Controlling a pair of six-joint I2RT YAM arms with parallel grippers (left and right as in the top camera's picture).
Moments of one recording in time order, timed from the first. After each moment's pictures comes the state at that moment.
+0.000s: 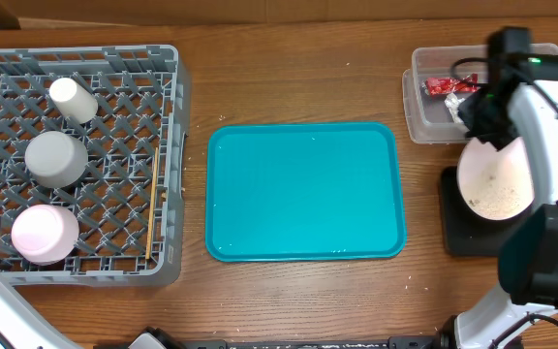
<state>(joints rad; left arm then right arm) 0.81 1.34 1.55 -1.53 -0.42 -0.90 -0.16 1.87 1.69 -1.21 0.11 0.81</state>
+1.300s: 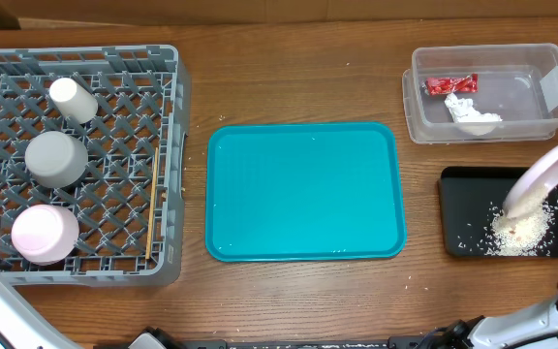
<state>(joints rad) 0.81 1.34 1.55 -1.53 -0.42 -0.90 -0.87 1.87 1.69 -1.29 -0.85 0.40</state>
